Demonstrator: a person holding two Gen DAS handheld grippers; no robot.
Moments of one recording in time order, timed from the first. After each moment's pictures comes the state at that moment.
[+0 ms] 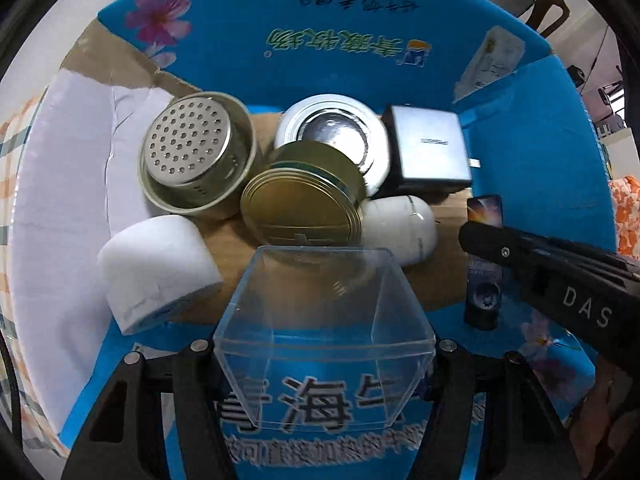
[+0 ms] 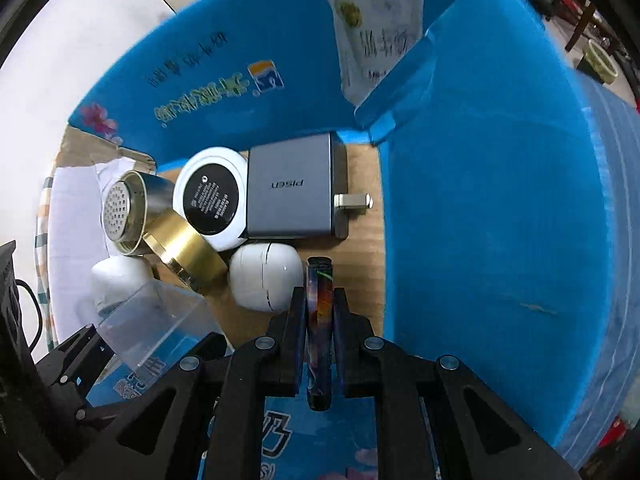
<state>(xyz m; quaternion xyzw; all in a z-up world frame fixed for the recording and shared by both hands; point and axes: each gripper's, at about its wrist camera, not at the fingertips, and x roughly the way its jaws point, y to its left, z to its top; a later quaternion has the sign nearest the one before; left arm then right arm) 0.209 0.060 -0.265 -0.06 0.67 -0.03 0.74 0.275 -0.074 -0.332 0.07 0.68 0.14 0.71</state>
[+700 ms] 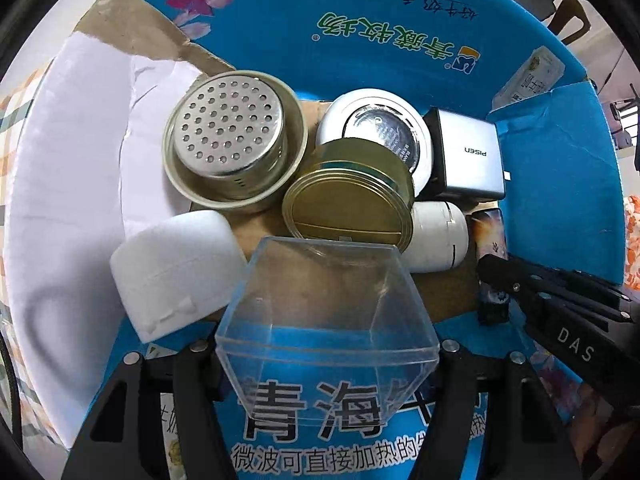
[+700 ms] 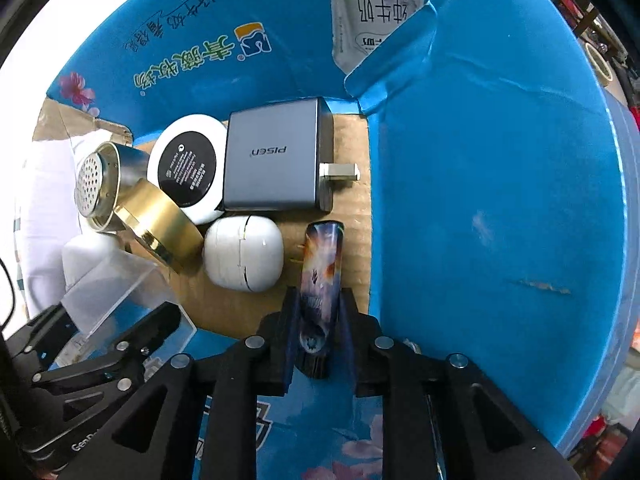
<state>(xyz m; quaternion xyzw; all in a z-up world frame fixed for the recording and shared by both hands) 0.227 0.100 -0.270 -0.08 0.69 -0.01 0.71 0.277 -0.065 -0.348 0.02 0.71 0.12 0.70</state>
